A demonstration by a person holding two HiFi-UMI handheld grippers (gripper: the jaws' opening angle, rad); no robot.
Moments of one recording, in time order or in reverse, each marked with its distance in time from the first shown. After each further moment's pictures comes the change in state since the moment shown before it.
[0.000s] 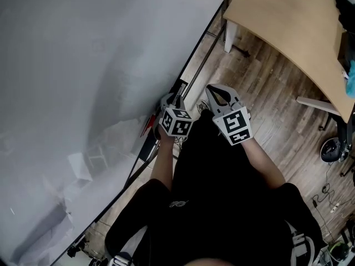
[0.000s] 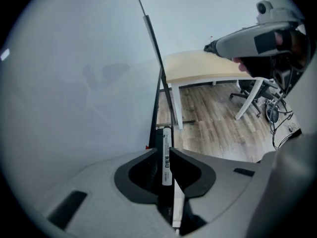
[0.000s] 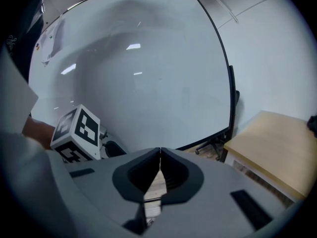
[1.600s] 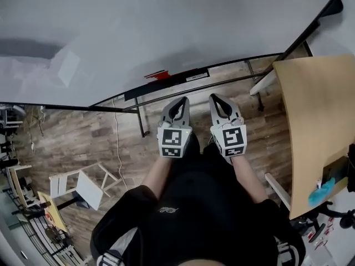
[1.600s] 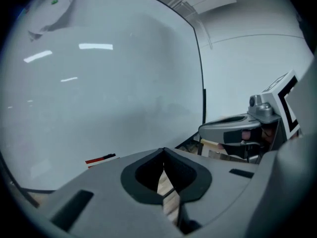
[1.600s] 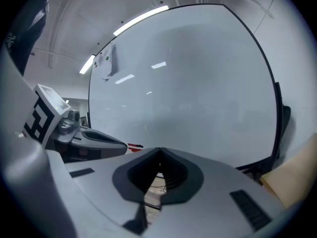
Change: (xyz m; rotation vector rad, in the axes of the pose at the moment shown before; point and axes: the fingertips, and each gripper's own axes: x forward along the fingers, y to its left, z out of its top) left arm -0.183 -0.066 0.023 -0.724 -0.506 0.482; right arm -0.068 0.056 0.027 -0.245 -0.144 0.514
